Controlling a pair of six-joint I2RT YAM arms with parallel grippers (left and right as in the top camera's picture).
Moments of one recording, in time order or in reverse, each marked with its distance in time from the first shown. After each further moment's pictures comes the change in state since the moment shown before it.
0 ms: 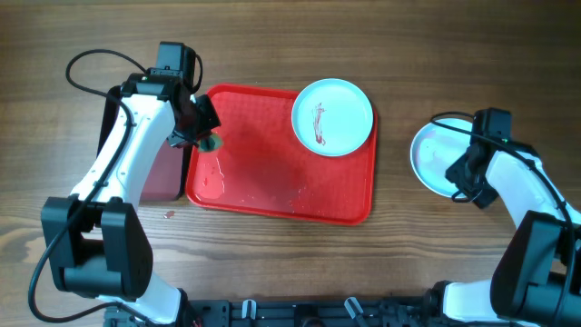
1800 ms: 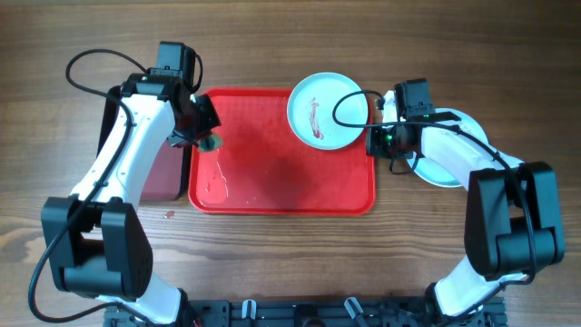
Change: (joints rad) left arm 0.000 0.000 0.000 0.004 0.000 0.000; right arm 0.376 0.234 0.156 0.266 -0.454 -0.344
